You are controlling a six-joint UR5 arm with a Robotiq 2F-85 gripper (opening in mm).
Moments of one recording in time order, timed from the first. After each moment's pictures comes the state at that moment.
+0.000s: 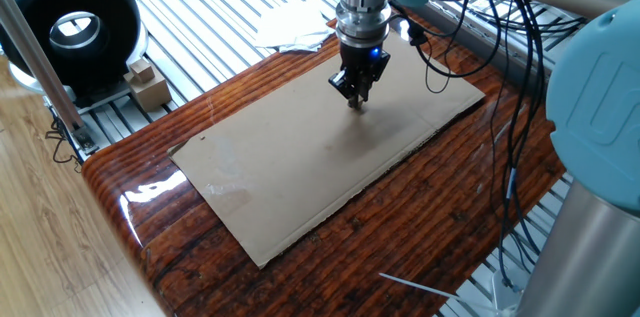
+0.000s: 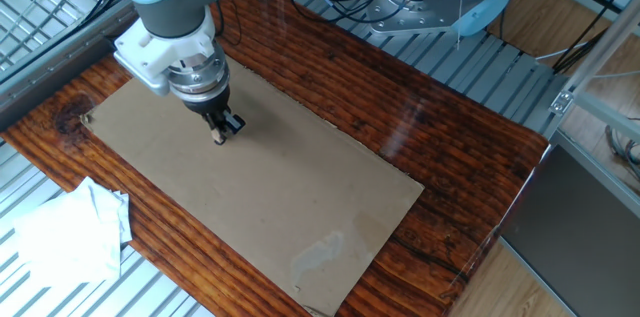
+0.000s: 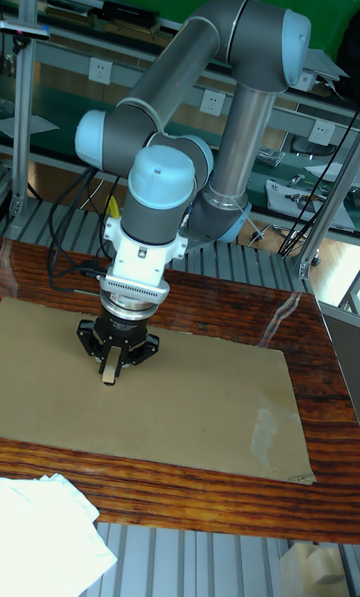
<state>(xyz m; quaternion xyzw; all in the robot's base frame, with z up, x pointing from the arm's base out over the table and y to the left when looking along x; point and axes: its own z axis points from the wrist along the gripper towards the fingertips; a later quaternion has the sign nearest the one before) 0.541 -0.069 0.019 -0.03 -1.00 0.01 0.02</state>
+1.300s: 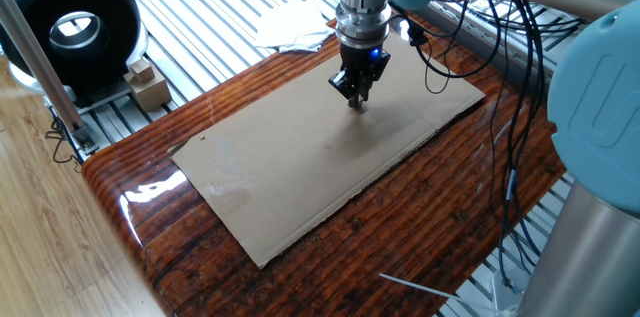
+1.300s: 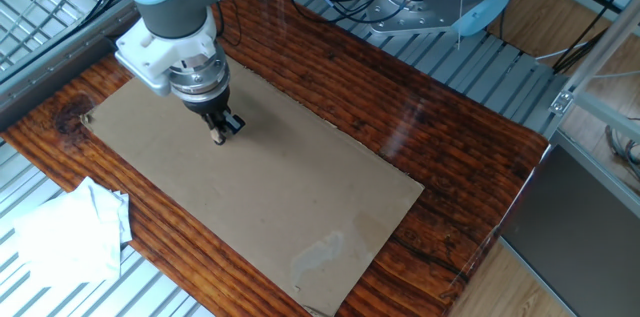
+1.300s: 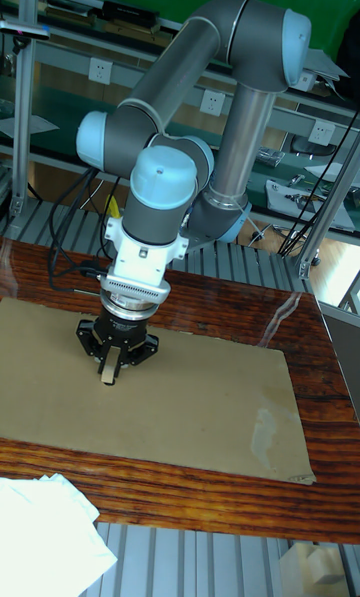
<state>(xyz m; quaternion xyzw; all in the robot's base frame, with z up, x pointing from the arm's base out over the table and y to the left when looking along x) 0.541 -0.070 0.019 -0.03 -1.00 0.02 0.02</state>
